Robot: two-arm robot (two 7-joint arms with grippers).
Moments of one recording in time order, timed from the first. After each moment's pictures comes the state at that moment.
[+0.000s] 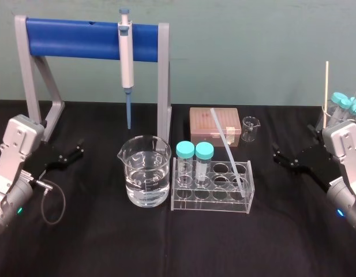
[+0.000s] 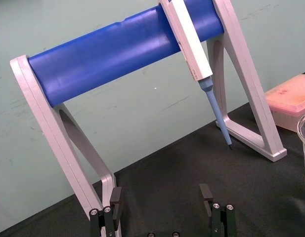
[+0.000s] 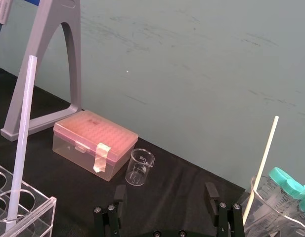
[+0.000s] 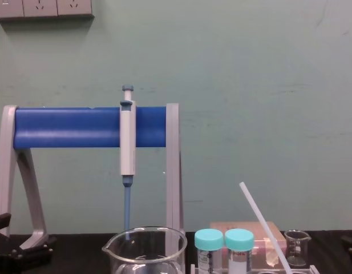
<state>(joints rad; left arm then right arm) -0.20 0.60 0.45 -1.41 -0.25 -0.12 0.03 0.20 0.60 -0.45 -1.41 0.25 -0.12 -0.03</state>
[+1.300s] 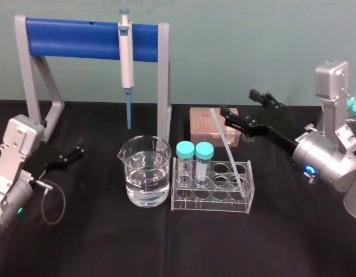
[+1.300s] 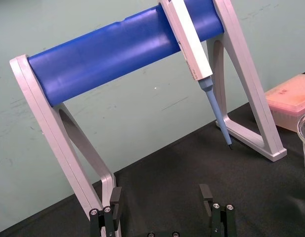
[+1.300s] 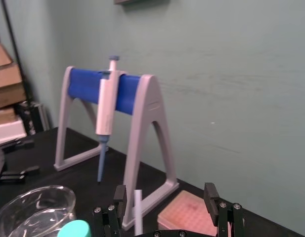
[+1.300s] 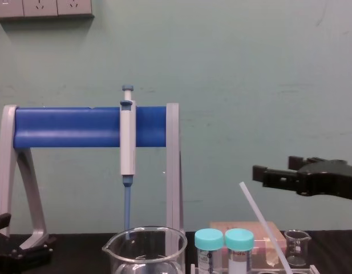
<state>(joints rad) -0.20 0.60 0.45 -1.41 -0.25 -0.12 0.03 0.34 0.47 -0.39 -1.44 0.51 0.01 0.37</state>
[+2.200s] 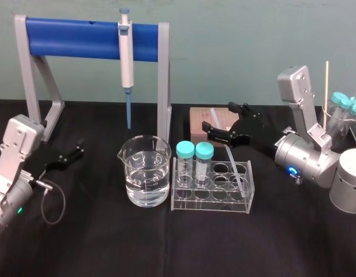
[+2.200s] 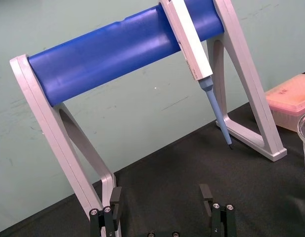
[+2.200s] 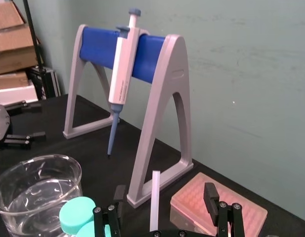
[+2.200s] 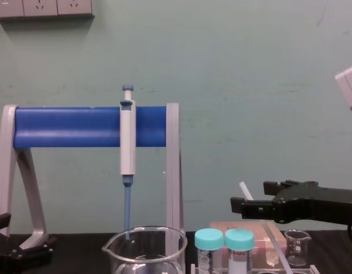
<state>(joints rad) -0.20 0.60 0.45 -1.41 -0.25 -0.12 0.03 0.42 0.41 -0.44 -1.32 0.39 0.07 0.46</state>
